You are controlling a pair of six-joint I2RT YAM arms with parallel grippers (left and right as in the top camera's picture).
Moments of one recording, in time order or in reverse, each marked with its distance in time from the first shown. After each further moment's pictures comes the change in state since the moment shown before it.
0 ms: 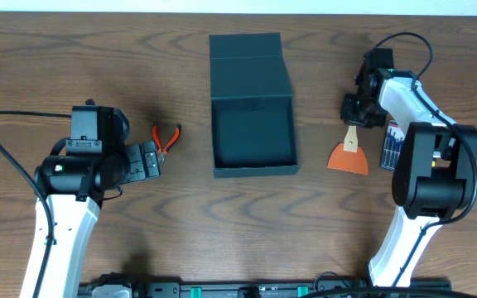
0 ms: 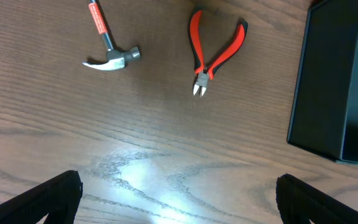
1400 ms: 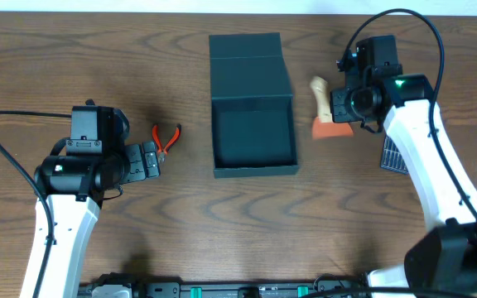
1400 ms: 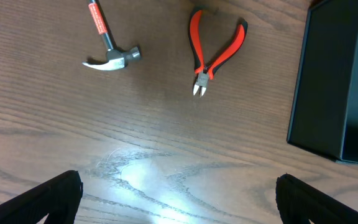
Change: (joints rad) left arm 0.000 0.000 0.000 0.000 0.000 0.000; right arm 0.195 -0.500 -0.063 -0.148 -0.006 -0.145
